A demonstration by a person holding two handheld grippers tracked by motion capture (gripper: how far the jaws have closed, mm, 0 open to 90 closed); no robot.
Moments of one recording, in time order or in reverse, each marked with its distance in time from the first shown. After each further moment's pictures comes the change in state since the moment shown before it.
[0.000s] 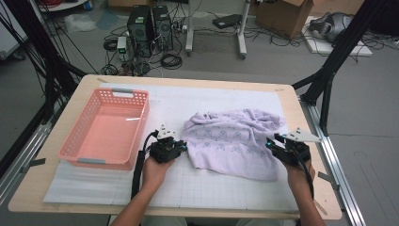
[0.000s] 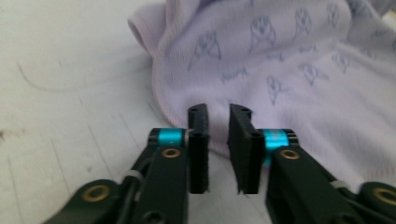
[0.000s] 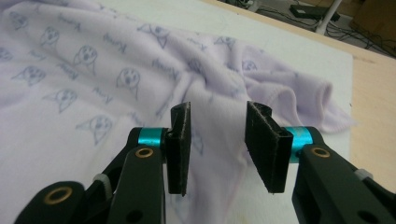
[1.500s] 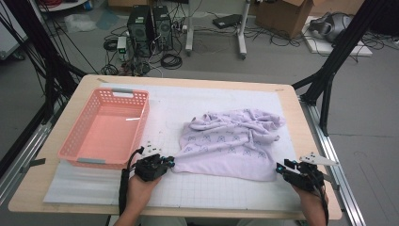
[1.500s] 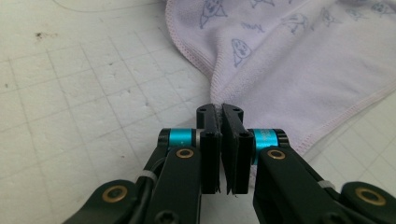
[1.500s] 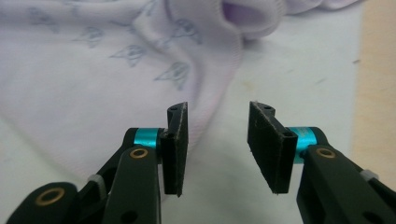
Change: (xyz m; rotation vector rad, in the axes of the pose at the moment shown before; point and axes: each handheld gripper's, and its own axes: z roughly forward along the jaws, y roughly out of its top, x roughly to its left) left arm -0.002 -0.041 -0.045 -0.006 0.007 -0.025; right arm -0.005 -0.064 -0.034 0.119 0.082 0.183
